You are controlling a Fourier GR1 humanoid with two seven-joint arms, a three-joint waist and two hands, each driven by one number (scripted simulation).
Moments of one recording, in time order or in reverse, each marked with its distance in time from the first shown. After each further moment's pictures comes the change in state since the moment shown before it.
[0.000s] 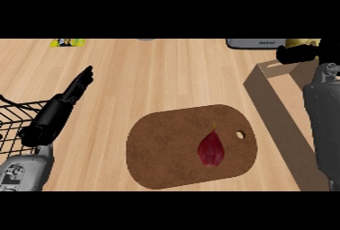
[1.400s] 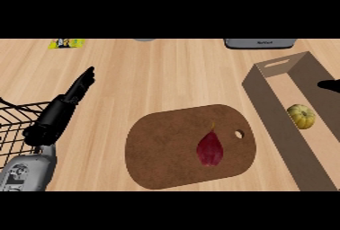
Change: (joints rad) left arm 0.001 -0.033 0.018 0.005 -0.024 -0.009 0.005; right arm 0.169 -0.095 -0.416 0.060 -0.577 0.221 -0.432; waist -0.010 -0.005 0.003
